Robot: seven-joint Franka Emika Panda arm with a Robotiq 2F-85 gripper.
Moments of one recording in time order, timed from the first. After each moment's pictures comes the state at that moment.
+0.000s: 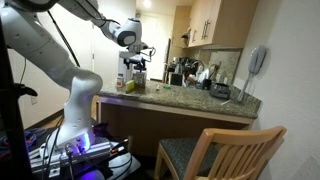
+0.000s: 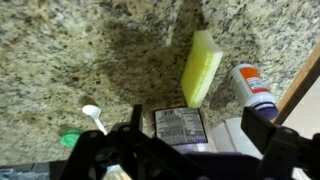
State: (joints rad) arm 0.29 -0.76 -0.13 -2.70 0.22 2.36 -0.56
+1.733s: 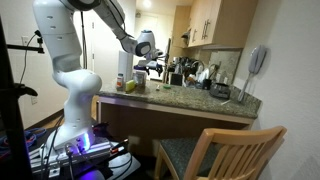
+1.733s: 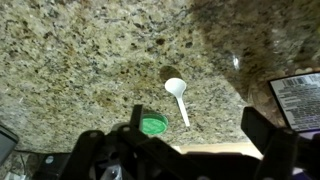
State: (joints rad) arm 0.23 -0.27 -0.15 -2.47 0.11 2.72 -0.44
